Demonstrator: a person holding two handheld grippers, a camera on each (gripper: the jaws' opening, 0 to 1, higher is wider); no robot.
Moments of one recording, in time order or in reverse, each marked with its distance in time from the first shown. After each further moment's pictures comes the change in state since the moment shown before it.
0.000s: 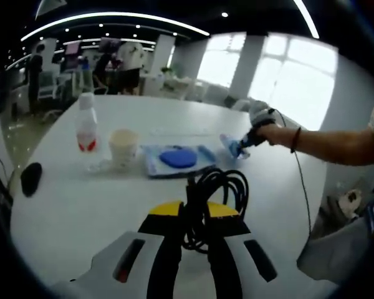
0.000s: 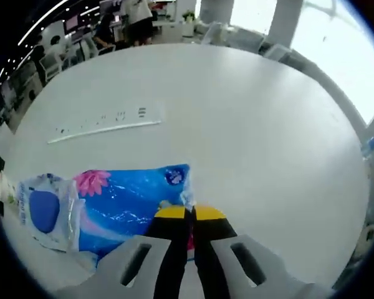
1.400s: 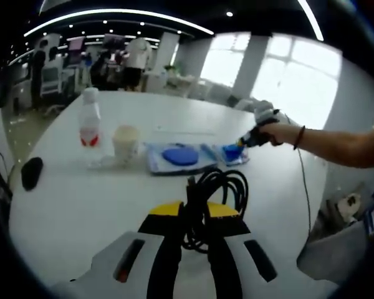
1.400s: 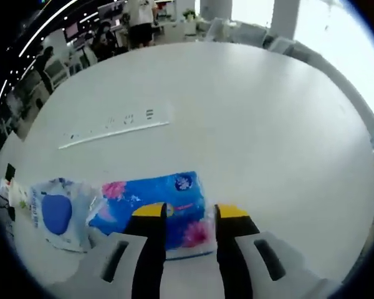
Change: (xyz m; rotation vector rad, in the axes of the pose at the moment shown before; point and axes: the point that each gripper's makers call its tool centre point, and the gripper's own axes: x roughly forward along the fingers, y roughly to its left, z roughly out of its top) left arm 0.001 0.002 -0.002 -0.031 0.012 0.007; right arm -0.004 0.004 0.001 0.044 0.003 0.100
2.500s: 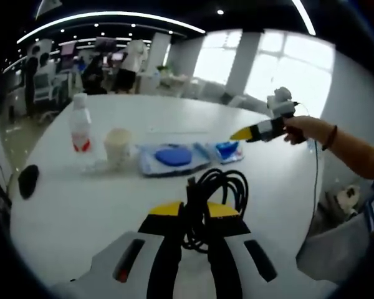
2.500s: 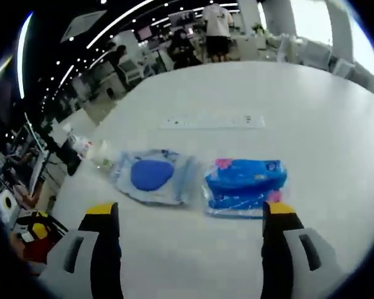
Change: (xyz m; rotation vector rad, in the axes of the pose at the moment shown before) left arm 0.001 -0.012 -0.001 0.051 0.008 -0.032; right arm -0.110 0.114 -0.037 -0.221 -0.110 0.526
